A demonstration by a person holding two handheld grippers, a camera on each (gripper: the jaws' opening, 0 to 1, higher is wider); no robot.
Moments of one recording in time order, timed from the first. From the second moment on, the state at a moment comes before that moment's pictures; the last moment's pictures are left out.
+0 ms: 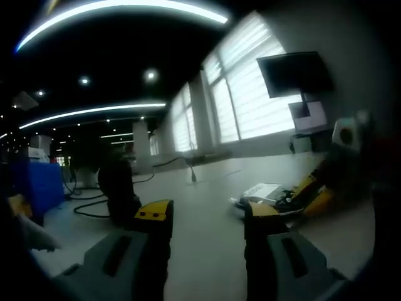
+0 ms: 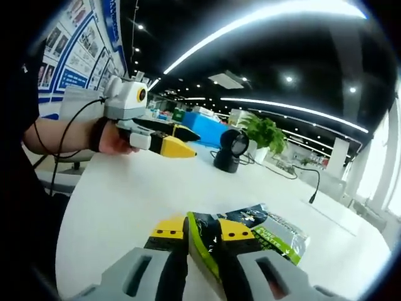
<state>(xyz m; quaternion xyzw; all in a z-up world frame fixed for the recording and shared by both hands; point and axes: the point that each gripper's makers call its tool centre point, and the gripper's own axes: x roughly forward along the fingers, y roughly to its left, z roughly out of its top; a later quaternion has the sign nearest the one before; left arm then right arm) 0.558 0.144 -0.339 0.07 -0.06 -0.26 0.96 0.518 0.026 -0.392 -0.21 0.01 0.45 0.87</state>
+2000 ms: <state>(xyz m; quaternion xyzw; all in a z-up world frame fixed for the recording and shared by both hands) 0.558 0.142 -0.339 0.07 -0.07 -0.27 0.96 0.504 0.019 -0.400 -0.23 0.00 0.45 0.86</state>
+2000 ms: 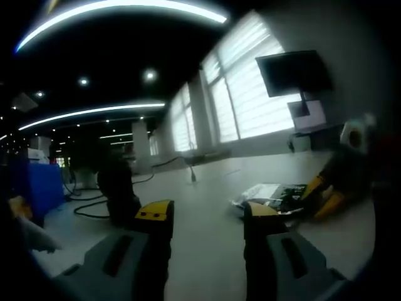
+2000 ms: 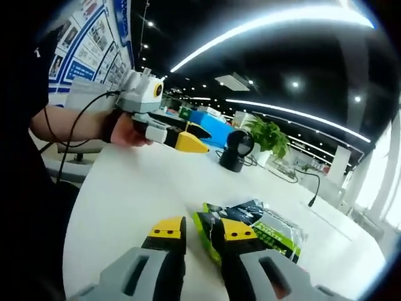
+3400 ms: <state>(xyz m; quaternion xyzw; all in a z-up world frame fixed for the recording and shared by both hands) 0.556 0.141 -0.339 0.07 -0.07 -0.27 0.96 0.519 0.002 -0.355 -0.16 -0.03 0.39 0.90</state>
